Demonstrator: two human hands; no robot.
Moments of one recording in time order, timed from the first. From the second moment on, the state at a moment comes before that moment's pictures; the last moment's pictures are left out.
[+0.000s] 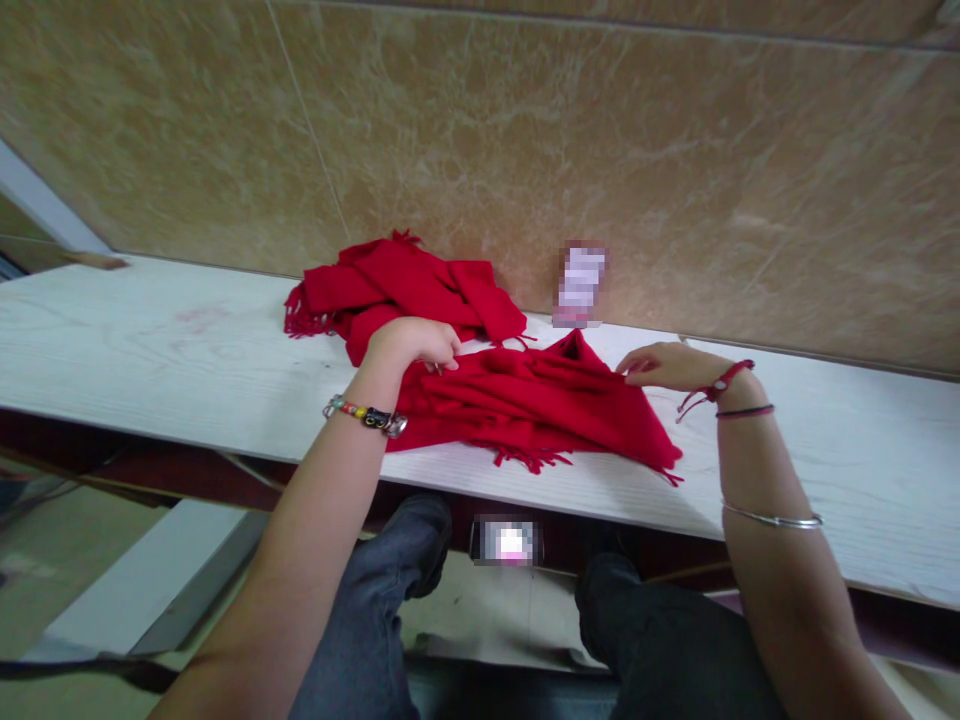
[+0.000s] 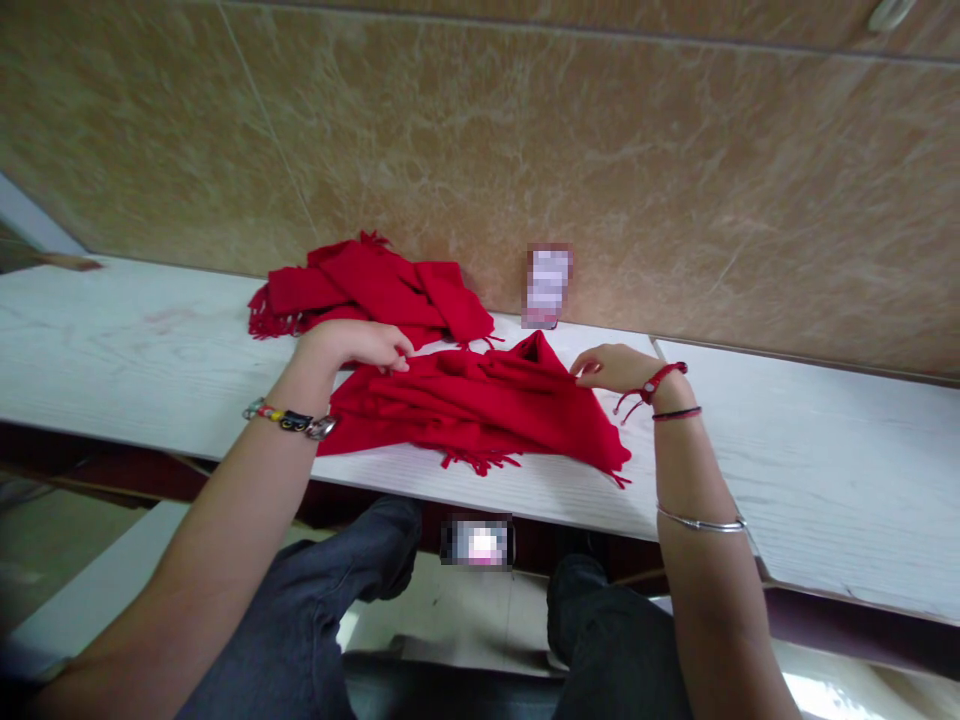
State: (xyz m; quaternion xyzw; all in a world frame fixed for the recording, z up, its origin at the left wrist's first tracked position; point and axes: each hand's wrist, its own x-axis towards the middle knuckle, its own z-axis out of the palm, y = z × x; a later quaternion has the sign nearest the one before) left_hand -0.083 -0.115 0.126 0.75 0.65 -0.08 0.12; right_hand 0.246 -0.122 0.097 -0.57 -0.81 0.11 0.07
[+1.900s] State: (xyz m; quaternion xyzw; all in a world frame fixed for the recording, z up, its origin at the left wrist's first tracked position) left_hand -0.053 -0.089 0.082 0.78 0.62 0.04 0.07; right_hand 0.202 -0.101 0.064 -0.57 -0.78 -0.01 0.26
